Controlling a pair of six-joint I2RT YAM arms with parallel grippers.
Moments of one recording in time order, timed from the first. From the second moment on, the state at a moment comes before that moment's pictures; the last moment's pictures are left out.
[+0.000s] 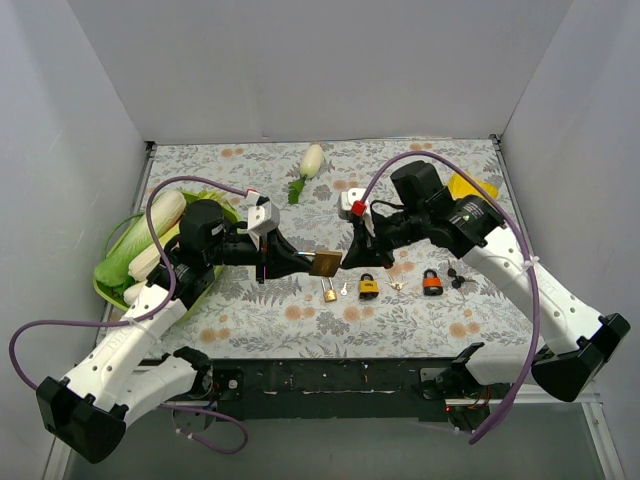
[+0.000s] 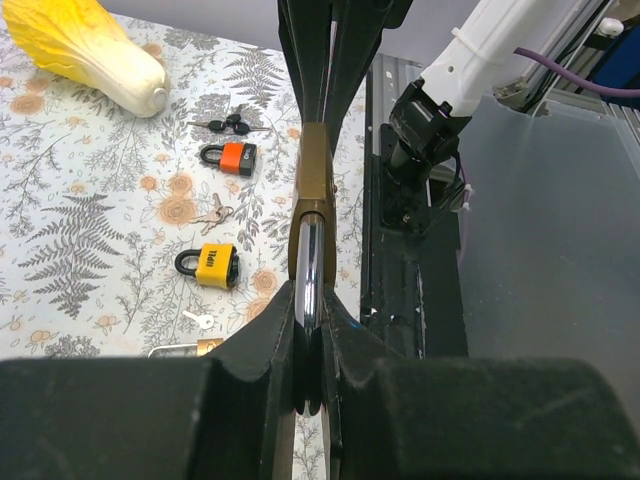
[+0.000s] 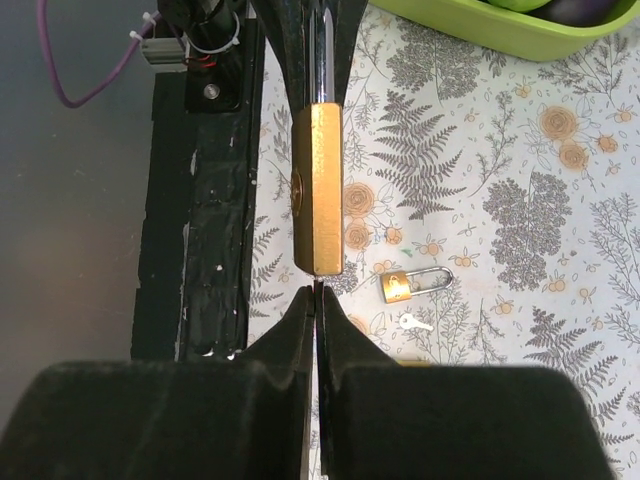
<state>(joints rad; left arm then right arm) -0.51 0.93 0.89 -0.17 1.00 0.00 0.73 1.27 1.44 -0.93 -0.82 -0.50</state>
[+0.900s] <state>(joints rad) -0.18 1.04 0.88 0.04 0.77 -0.40 0.64 1.18 1.01 -0.47 -0.52 0.22</state>
